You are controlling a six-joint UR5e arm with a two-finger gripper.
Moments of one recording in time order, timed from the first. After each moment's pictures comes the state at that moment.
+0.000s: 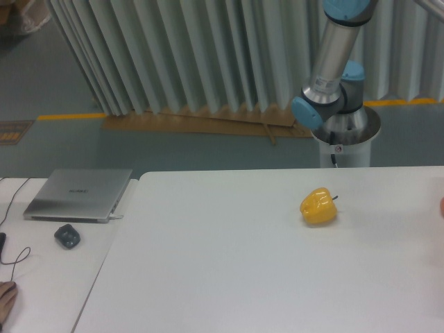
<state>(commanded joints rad) 3.02 -1.91 -1.68 -1.22 1.62 2.48</state>
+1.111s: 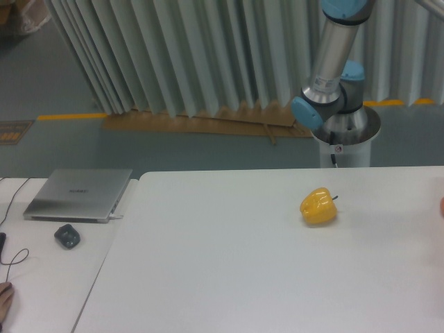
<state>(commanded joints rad) 3.01 -1.90 -1.66 -1.23 1.62 2.48</state>
